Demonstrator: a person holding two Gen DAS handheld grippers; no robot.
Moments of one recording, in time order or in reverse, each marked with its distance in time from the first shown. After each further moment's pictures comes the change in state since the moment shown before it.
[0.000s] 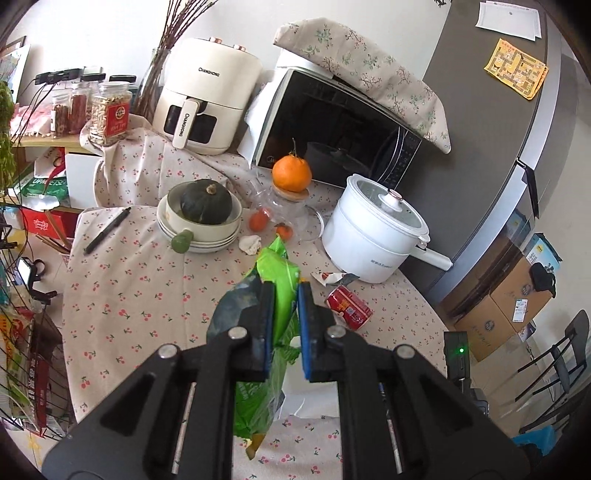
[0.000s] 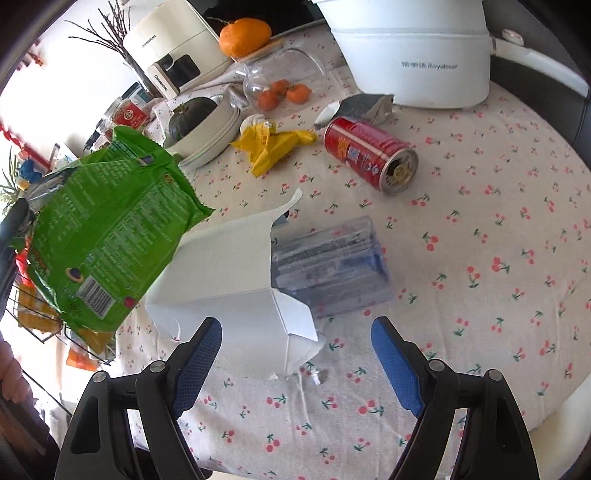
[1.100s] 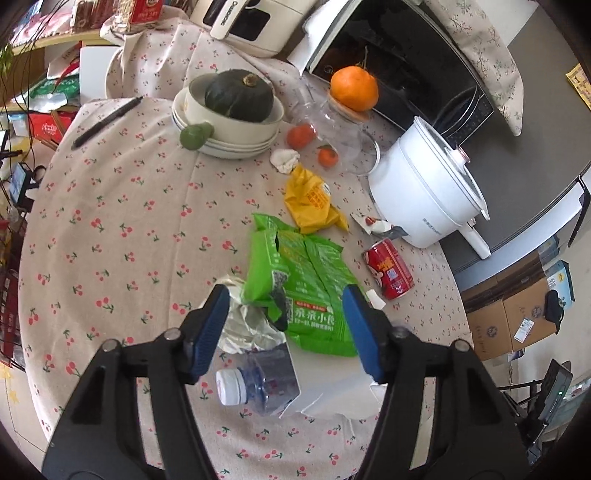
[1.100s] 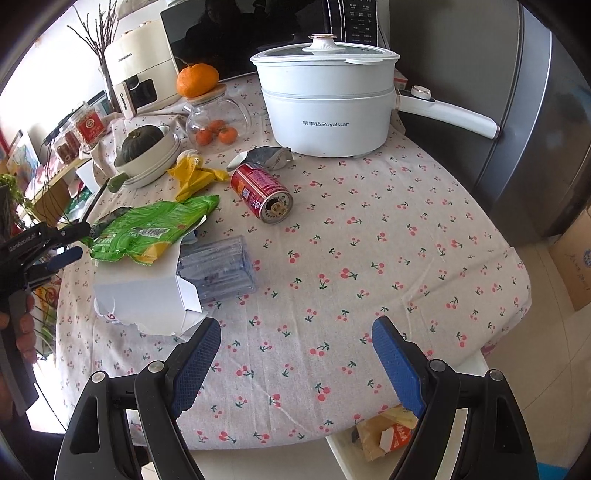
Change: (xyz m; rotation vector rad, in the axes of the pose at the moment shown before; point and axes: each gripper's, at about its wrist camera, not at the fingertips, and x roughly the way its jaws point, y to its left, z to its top) left arm 0.093 0.021 -0.029 -0.202 0.262 0.089; right arm -0.094 -0.032 -0.025 -0.066 -0.159 -0.336
